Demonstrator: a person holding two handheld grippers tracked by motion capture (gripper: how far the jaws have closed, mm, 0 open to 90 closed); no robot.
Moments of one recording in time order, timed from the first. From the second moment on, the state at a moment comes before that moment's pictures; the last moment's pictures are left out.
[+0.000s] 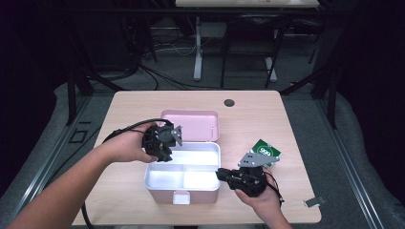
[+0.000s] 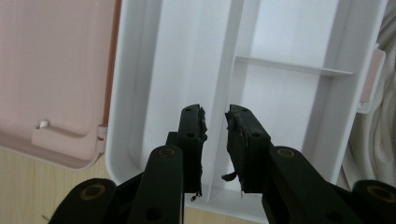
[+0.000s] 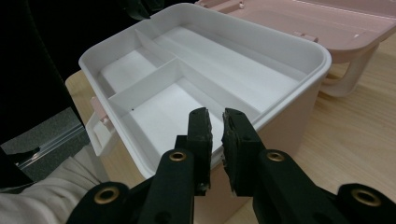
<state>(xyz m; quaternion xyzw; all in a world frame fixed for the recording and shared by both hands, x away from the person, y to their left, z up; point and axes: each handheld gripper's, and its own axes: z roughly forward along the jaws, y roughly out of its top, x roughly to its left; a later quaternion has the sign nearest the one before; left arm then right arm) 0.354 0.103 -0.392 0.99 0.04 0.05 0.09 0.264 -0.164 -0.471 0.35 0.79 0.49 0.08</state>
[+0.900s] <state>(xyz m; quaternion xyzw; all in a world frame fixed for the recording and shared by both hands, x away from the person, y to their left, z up) 0.352 0.068 -0.419 1.00 0.01 0.05 0.04 0.268 -0.173 -0.476 0.36 0.79 0.49 0.09</state>
